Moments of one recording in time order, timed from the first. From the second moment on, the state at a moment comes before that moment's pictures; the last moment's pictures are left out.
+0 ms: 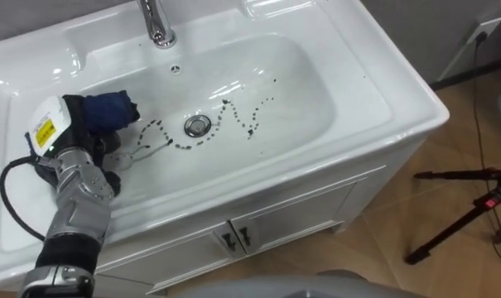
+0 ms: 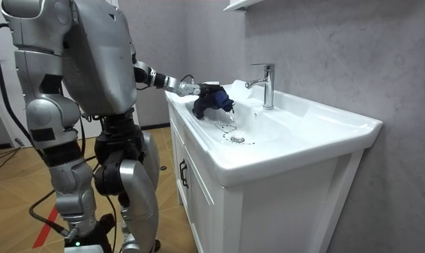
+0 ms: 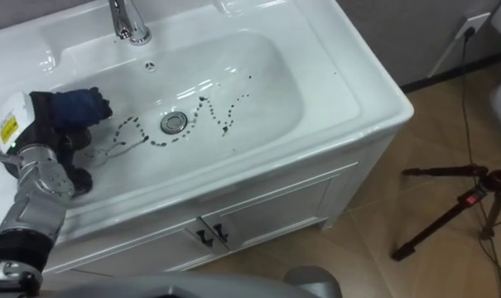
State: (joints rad) left arm -0.07 0.33 0.03 0.59 0.59 0.20 0.42; right arm 0.14 -0.29 0.03 1.28 -0.01 0.19 0.08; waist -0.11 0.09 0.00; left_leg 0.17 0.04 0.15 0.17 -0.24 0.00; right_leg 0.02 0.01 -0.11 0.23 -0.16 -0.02
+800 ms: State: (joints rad) left arm -0.05 0.30 0.04 0.87 0.77 0.18 0.33; right arm 0.16 -0.29 0.00 1.25 -0.17 0.23 0.14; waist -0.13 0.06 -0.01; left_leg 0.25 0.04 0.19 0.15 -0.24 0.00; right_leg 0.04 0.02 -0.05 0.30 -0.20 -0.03
